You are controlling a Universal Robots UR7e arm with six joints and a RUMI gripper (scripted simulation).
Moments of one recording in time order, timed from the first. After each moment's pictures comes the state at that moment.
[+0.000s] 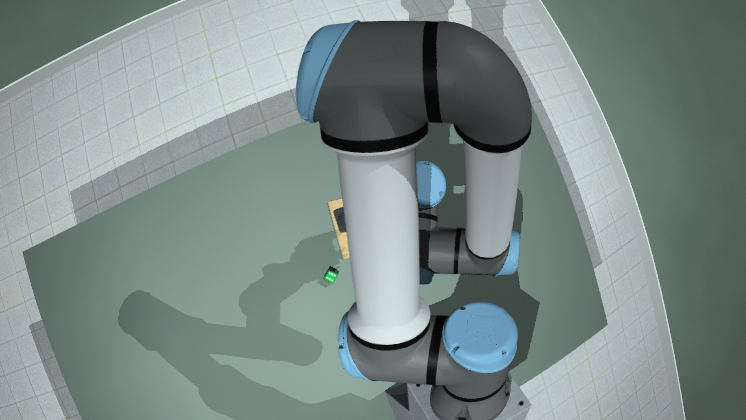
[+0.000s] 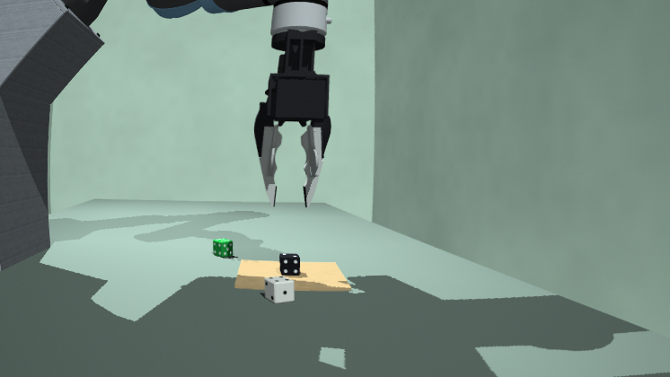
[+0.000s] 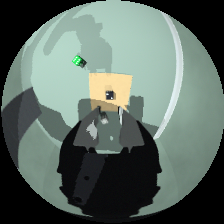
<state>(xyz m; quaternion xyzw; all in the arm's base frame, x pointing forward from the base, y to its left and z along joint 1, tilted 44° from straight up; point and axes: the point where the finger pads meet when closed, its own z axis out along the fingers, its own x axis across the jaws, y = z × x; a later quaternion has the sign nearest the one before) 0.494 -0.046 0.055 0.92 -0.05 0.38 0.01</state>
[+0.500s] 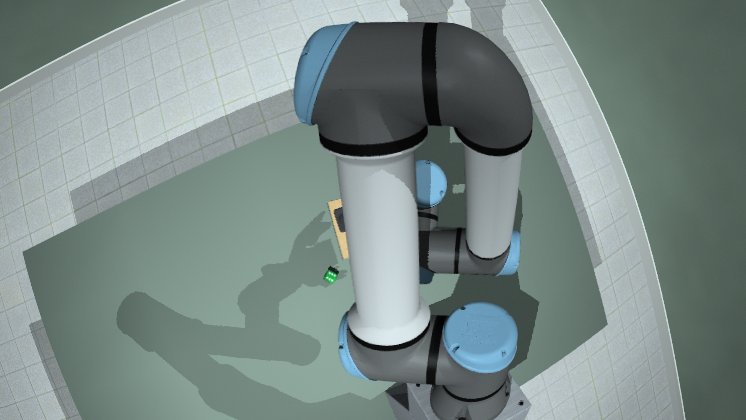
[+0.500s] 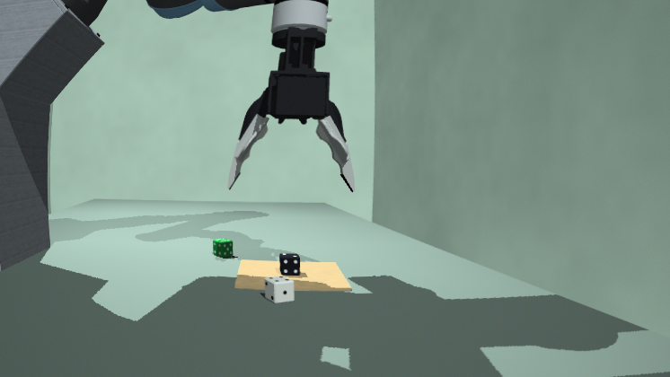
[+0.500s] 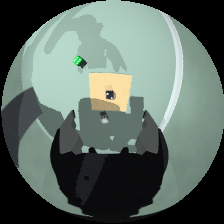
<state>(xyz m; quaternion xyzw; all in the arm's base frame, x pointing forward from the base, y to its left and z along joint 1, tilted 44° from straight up) 0.491 -0.046 0.057 0.93 -0.05 0.38 0.01</state>
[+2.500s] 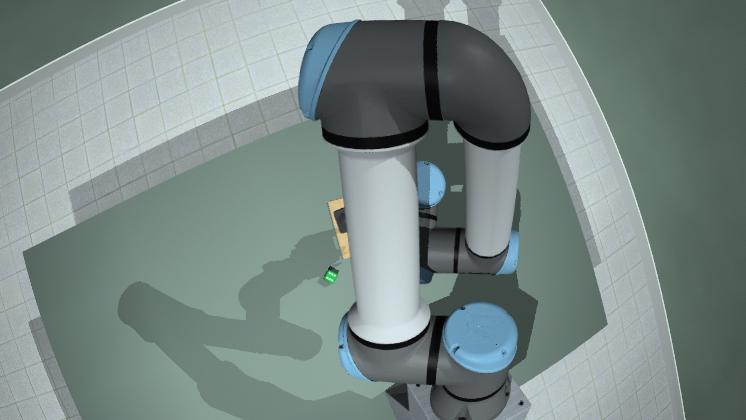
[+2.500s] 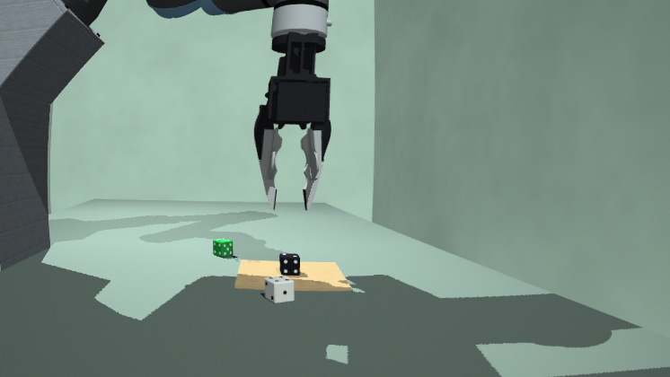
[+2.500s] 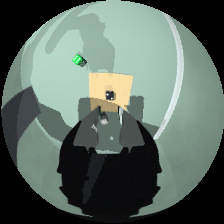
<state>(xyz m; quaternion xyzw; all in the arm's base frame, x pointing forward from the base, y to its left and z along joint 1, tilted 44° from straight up) 0.496 -0.047 0.052 0.93 -0.04 0.38 0.01</state>
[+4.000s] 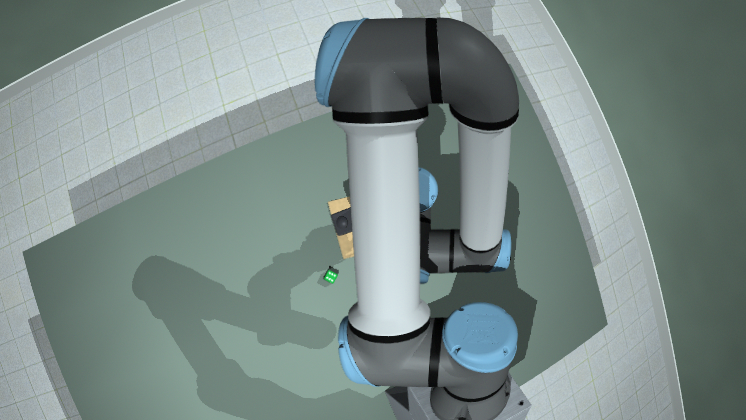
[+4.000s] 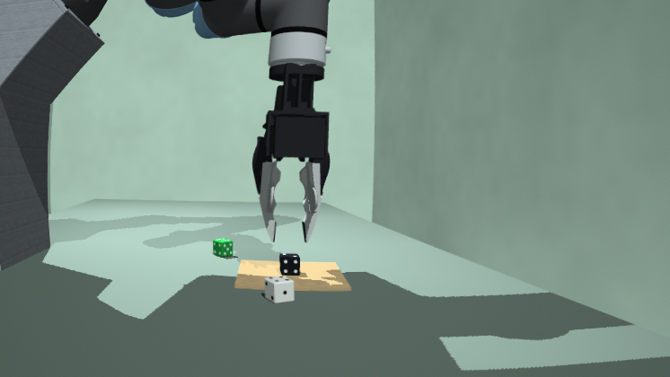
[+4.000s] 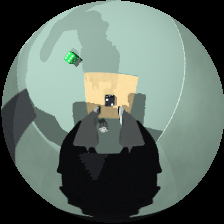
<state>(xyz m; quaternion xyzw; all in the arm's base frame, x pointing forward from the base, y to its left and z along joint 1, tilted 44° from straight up) 0.525 -0.049 0.022 0.93 -0.04 0.38 0.01</state>
